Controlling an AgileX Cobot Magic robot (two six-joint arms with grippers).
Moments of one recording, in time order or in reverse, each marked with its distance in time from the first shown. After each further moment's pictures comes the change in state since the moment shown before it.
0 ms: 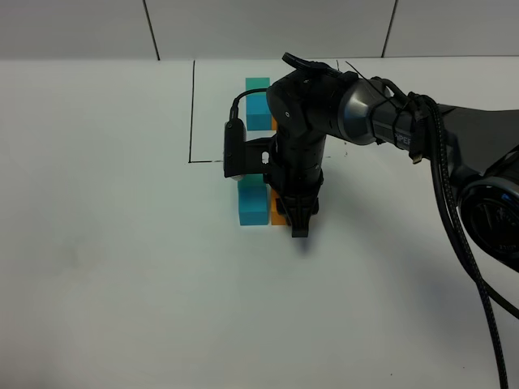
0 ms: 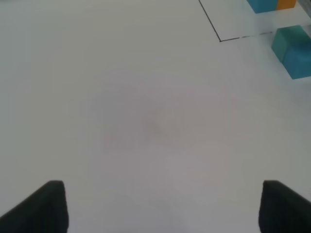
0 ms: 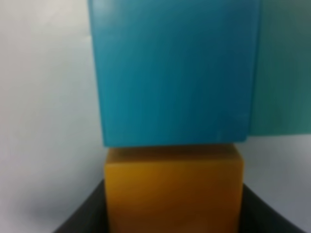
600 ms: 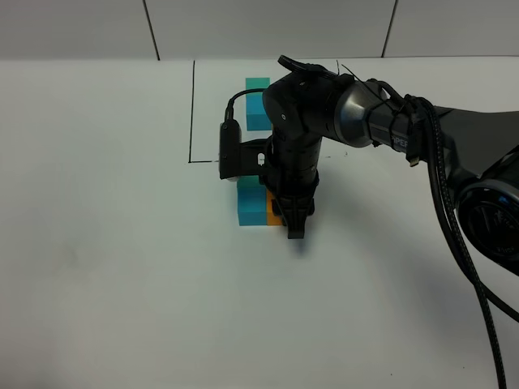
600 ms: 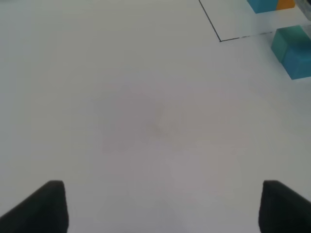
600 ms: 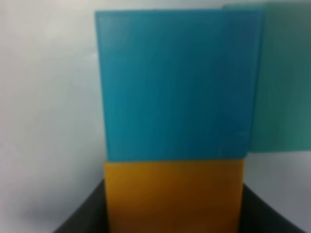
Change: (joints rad) left arm 0.000 0.000 0.000 0.000 0.000 0.000; right arm 0.012 0.000 0.000 0.001 -0.014 0.000
